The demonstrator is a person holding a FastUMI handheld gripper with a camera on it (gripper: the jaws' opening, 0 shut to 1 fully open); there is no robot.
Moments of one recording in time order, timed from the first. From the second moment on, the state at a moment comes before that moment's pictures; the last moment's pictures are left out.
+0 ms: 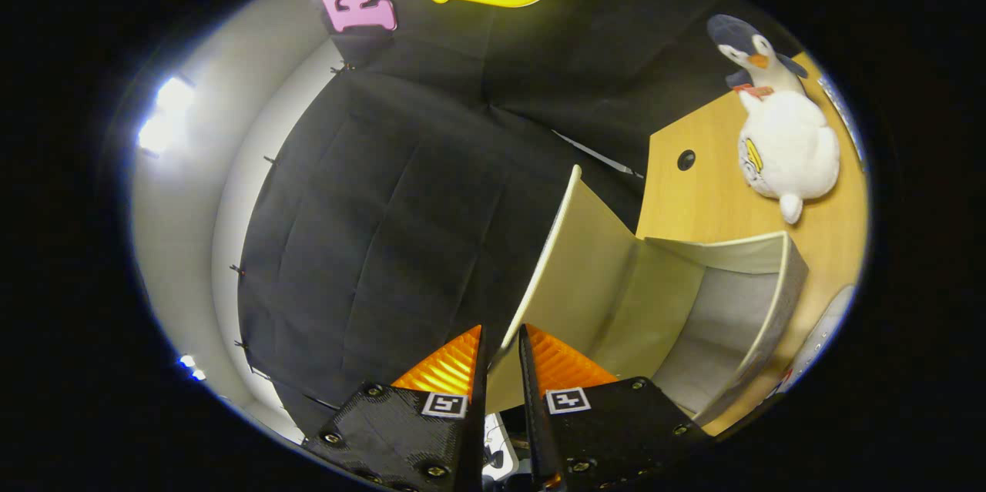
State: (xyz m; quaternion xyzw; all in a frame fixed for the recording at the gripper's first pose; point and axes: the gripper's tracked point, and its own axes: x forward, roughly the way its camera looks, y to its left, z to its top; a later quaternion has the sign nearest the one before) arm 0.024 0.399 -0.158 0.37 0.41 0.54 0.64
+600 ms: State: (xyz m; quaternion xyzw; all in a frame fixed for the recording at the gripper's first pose) arm 0.026 0.537 -0.174 0.32 0.45 0.55 0.63
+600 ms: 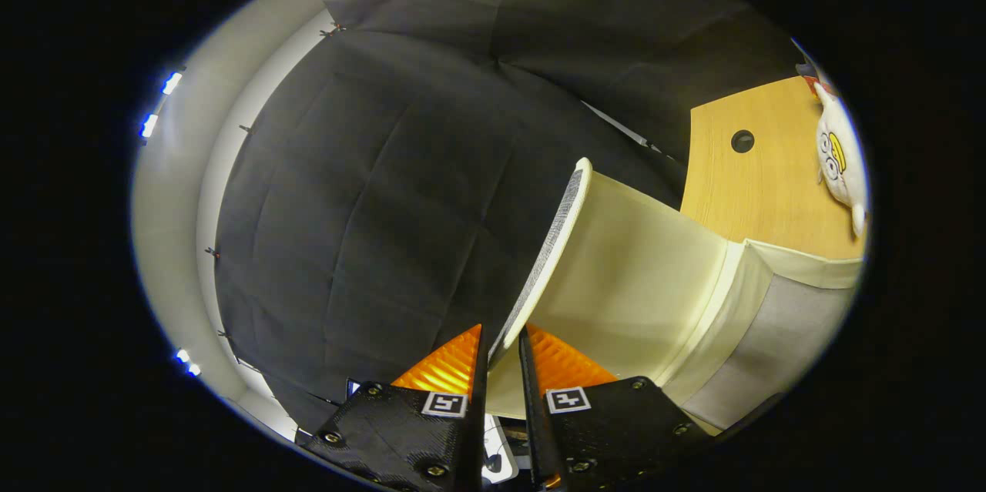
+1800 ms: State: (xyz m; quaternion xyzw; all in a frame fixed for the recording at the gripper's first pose) arm 0.041 0.438 -0.205 0.24 0.46 0.45 0.73
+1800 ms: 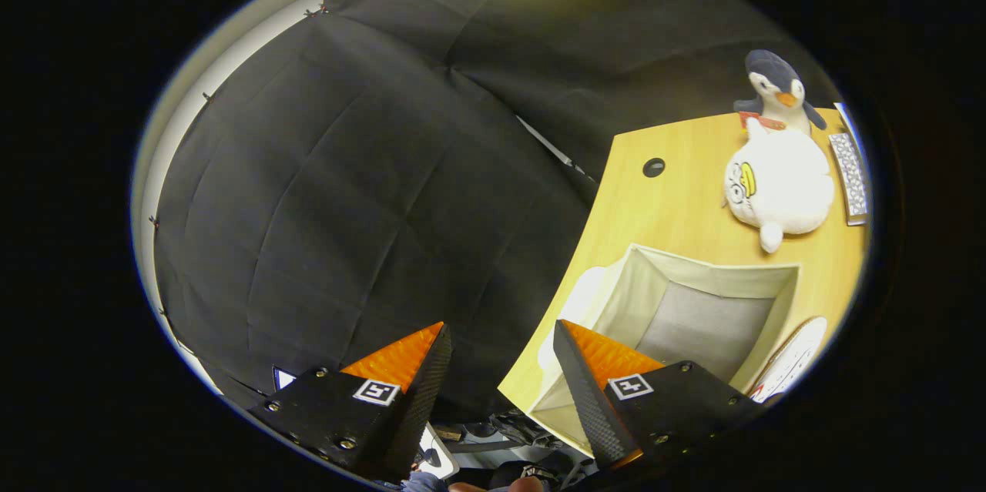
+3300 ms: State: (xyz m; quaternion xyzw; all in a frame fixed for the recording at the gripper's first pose) arm -0.003 0.155 -0.431 0.09 0.62 0.21 0.75
